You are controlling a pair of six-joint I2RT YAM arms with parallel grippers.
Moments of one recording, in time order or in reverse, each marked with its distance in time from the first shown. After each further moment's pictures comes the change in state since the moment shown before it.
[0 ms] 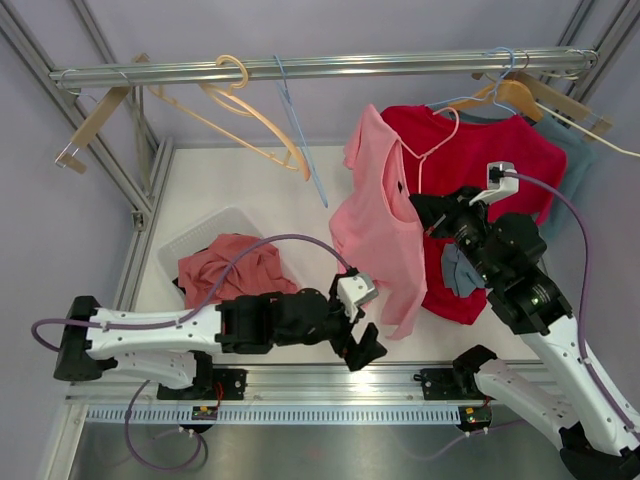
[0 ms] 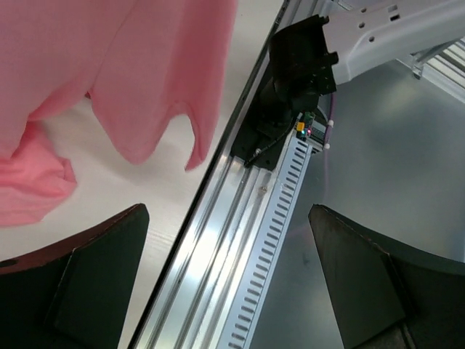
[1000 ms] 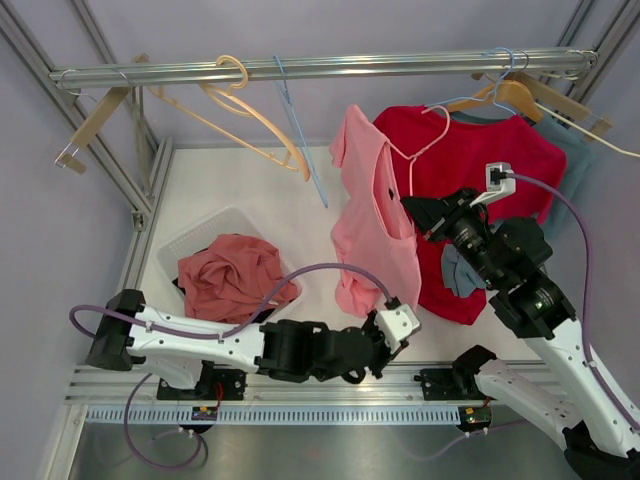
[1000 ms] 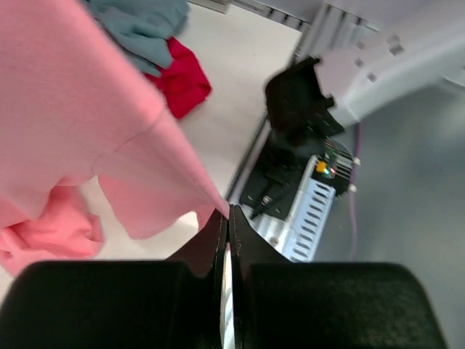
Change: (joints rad) left arm -0.183 0.283 0.182 0.118 -0.320 0.114; right arm 0.051 -0.033 0.006 0.027 -0.056 0.085
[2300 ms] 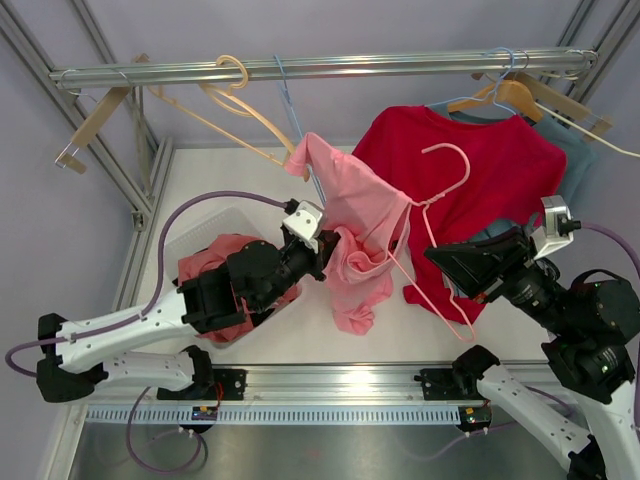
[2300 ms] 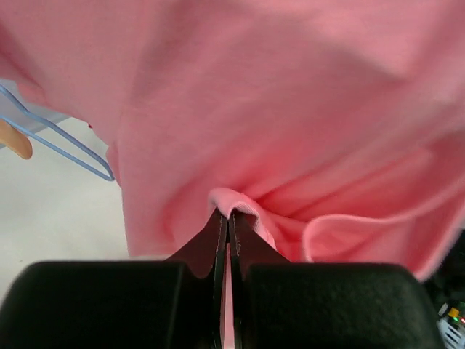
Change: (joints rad) left arm 0.362 -0.364 -0.047 -0.008 -0.076 0.168; right arm 0.009 -0.217 0.085 -0.031 -0.410 0.078
